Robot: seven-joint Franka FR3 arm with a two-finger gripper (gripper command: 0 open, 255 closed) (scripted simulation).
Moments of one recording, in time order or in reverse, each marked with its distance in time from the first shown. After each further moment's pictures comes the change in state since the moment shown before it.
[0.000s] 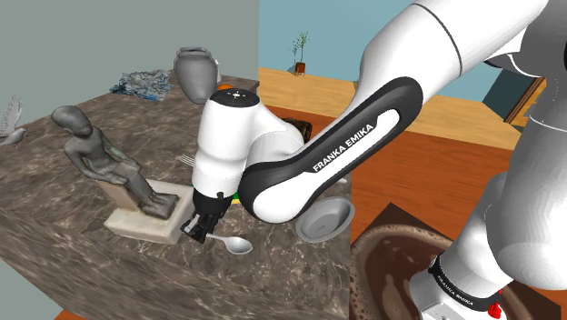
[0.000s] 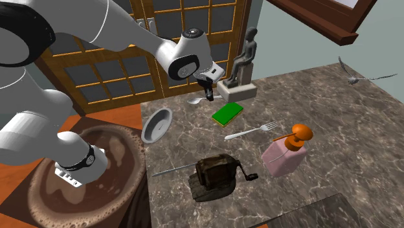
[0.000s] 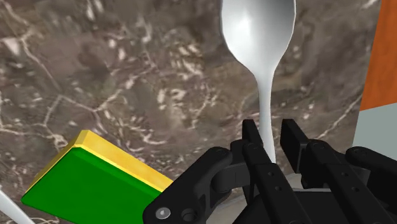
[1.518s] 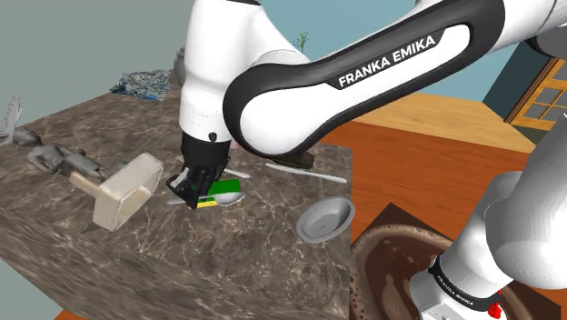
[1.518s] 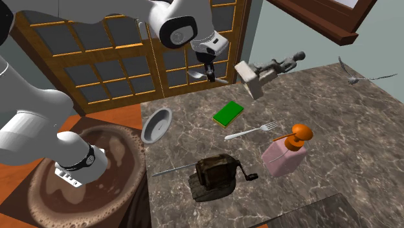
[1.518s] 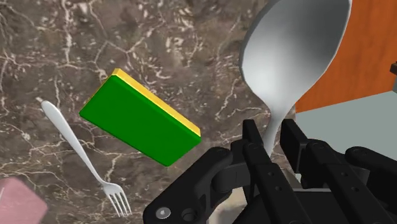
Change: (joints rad) arm -0.032 -0.172 0.032 0.125 0.145 -0.273 -0.094
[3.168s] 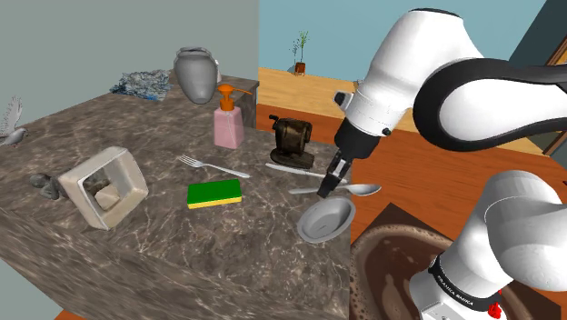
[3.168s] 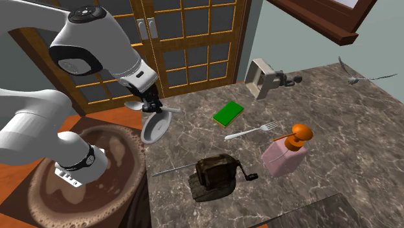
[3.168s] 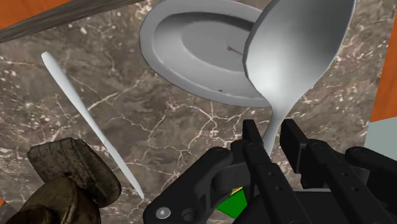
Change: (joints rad) arm 0.057 -0.855 -0.301 -0.720 0.318 -0.156 -0.448
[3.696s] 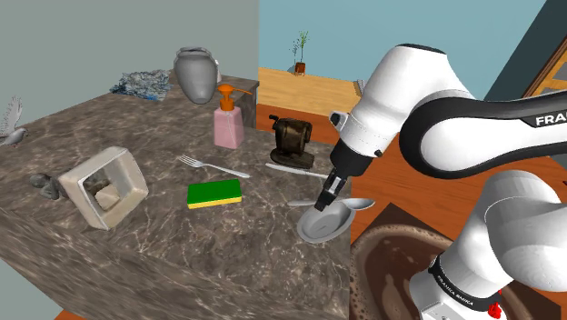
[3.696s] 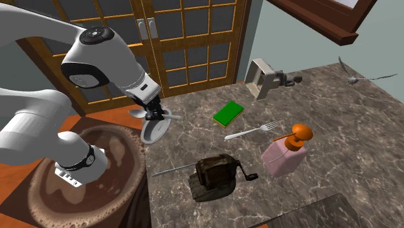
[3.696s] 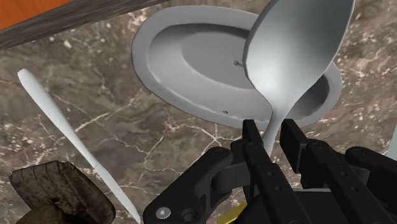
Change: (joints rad) arm 0.016 0.045 0.018 -0.085 0.032 0.128 -0.019
